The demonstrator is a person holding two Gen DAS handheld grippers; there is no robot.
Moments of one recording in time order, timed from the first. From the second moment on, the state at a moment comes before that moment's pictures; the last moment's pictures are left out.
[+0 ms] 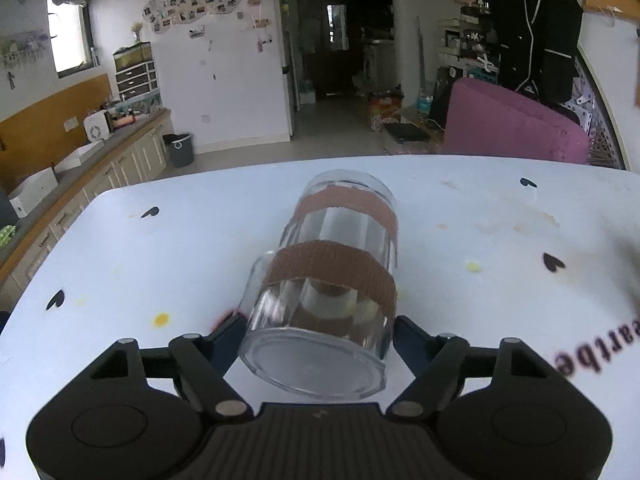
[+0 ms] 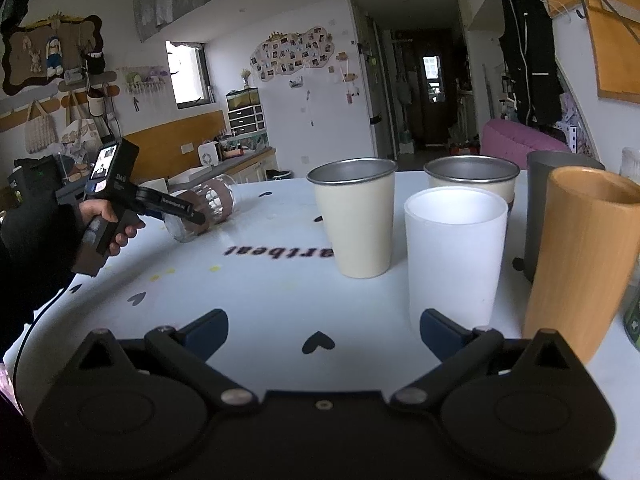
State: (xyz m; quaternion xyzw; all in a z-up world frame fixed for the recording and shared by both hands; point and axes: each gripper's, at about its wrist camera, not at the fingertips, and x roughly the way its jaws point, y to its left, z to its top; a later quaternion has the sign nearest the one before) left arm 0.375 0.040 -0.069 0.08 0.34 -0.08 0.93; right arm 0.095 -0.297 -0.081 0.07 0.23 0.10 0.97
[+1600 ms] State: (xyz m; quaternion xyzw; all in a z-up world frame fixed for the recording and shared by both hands) left arm 0.067 -0.065 -0.064 0.08 0.39 -0.27 0.88; right arm 0.104 -0.302 -0.074 0.29 0.37 0.16 0.87
